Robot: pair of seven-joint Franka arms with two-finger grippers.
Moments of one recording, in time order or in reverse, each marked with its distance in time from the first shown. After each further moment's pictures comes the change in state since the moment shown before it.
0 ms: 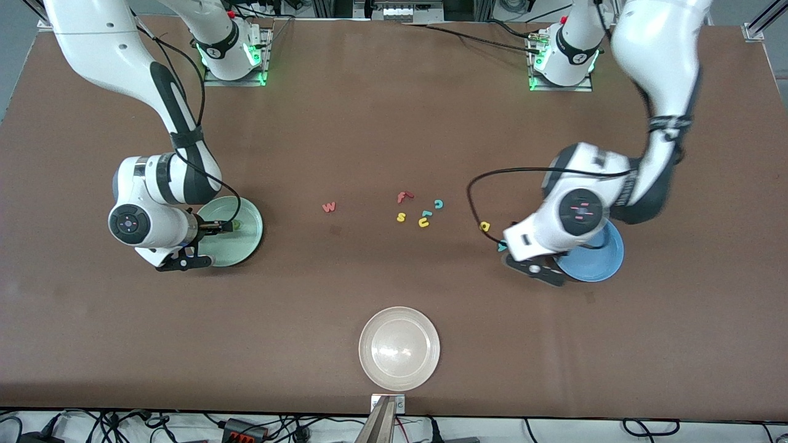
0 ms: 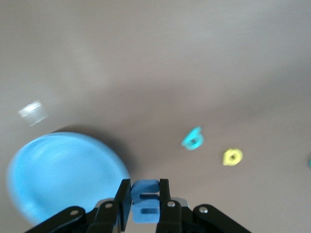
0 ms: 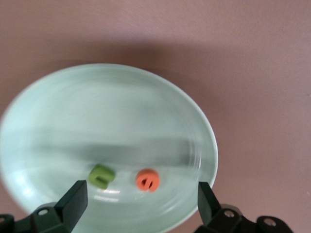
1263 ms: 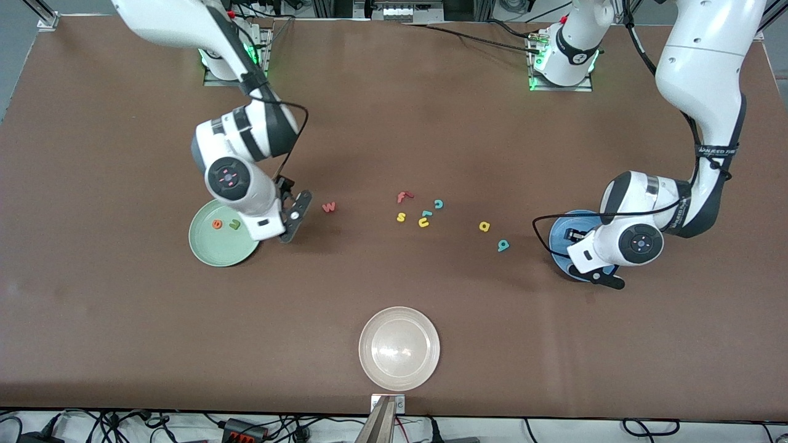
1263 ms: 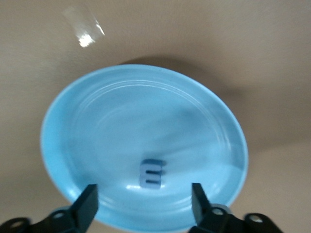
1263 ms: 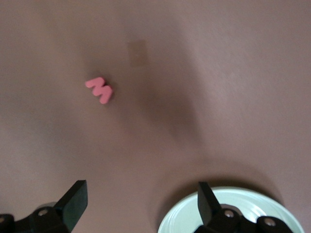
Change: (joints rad) left arm 0.195 0.067 -0.027 -0.160 0.128 0.088 0.018; right arm 0.242 -0.097 0.118 -0.007 -0.023 -0.019 -0.701
